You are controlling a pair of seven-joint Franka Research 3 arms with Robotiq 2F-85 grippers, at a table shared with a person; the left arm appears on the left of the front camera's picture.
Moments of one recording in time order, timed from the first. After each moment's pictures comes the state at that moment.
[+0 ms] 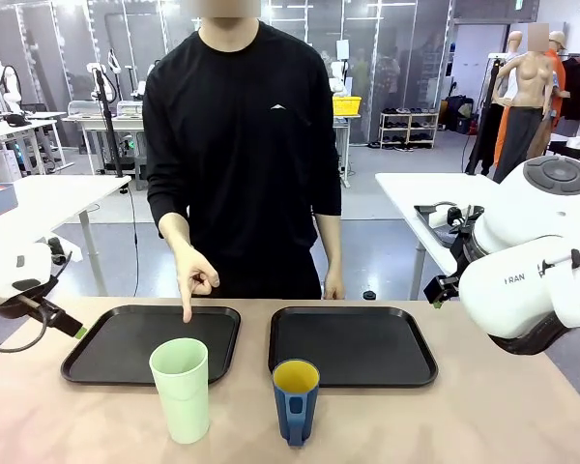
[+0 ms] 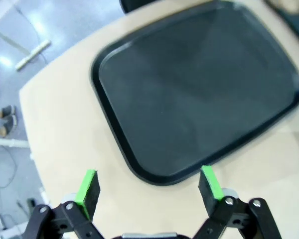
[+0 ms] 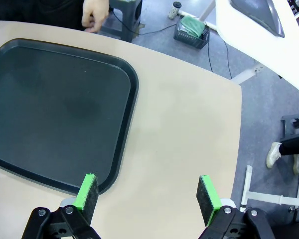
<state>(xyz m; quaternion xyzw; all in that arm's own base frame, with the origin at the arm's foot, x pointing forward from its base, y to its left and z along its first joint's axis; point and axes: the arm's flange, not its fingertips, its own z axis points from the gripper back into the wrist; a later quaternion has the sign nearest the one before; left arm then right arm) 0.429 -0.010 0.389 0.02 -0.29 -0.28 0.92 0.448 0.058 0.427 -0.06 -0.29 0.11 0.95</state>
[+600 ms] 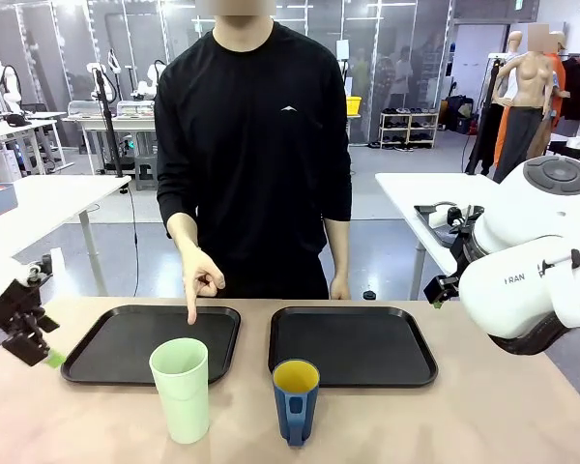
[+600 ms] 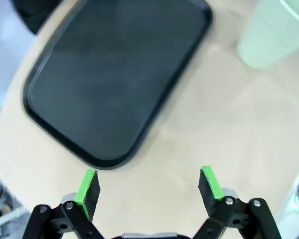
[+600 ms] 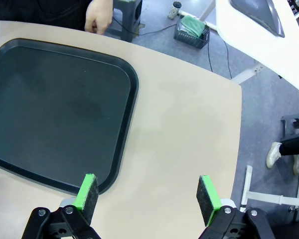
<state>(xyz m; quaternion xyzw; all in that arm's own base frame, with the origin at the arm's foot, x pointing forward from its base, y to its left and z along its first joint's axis) 0.400 0.008 0.388 -0.06 -0.22 -0.52 0.82 0.448 0.058 0.427 -0.06 -0.29 0.11 0.95</state>
